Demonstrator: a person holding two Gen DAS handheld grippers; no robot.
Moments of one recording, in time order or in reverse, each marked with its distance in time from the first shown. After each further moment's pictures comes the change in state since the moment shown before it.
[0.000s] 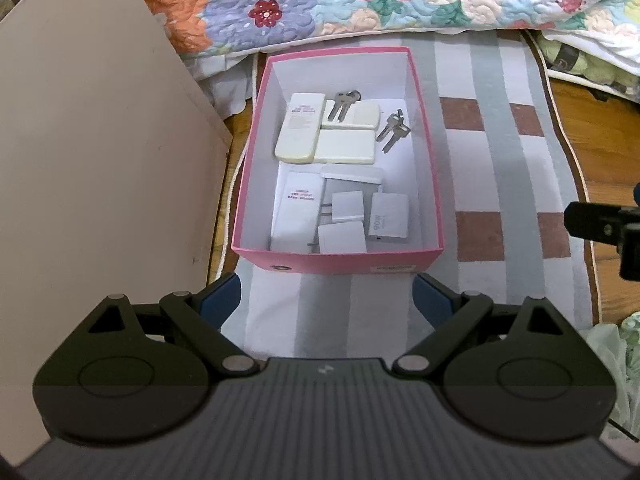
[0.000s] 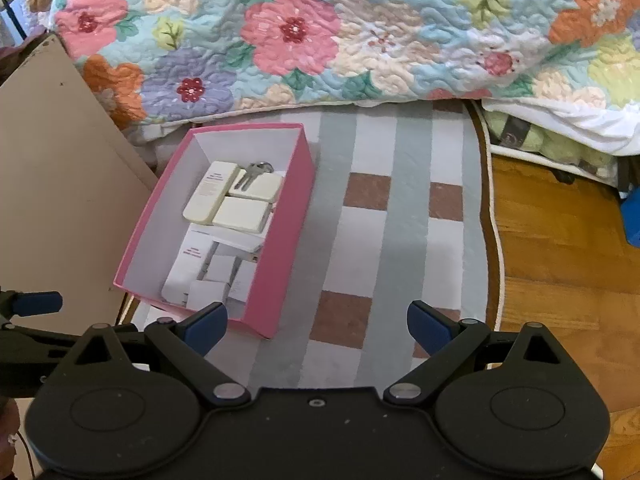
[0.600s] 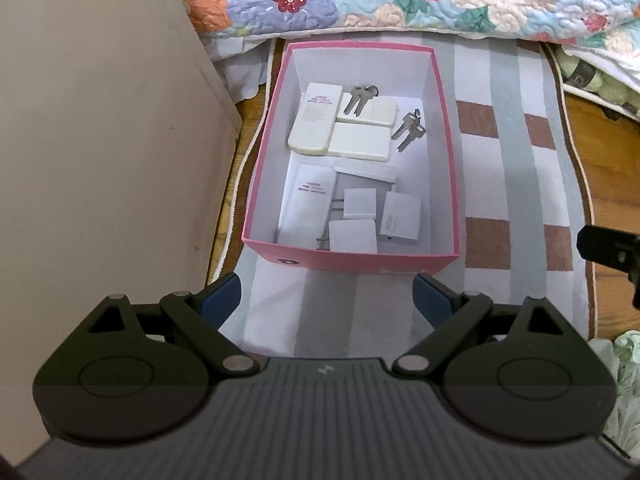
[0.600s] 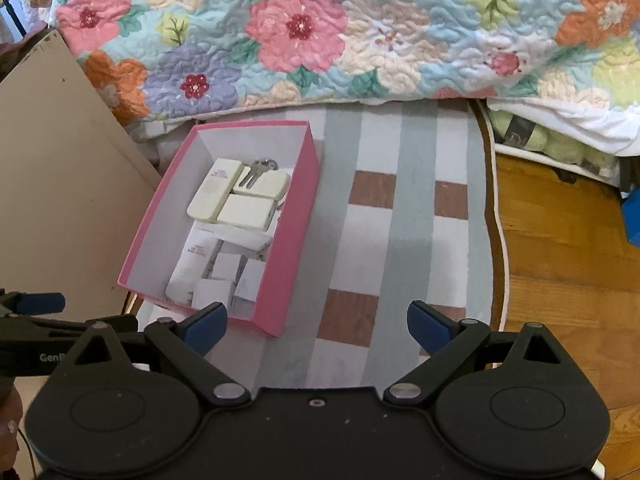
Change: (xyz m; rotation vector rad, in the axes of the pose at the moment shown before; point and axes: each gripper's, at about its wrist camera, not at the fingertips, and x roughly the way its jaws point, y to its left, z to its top) left arm 0.011 0.023 0.004 -0.076 0.033 -0.018; right arm 0.002 0.011 0.002 -0.006 0.013 -0.003
